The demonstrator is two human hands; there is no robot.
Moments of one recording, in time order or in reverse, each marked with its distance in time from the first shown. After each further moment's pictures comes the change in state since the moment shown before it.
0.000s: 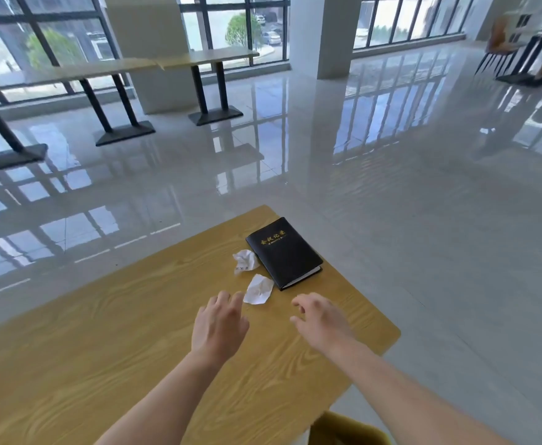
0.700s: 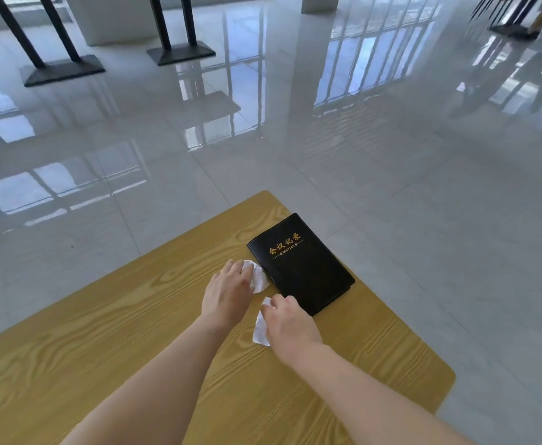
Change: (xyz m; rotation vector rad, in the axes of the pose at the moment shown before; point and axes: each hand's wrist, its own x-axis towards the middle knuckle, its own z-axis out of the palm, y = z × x) left_hand 0.209 -0.067 0.093 -0.068 -0.088 0.186; right_hand 0.160 -0.039 0.099 -0.433 -0.280 -0.110
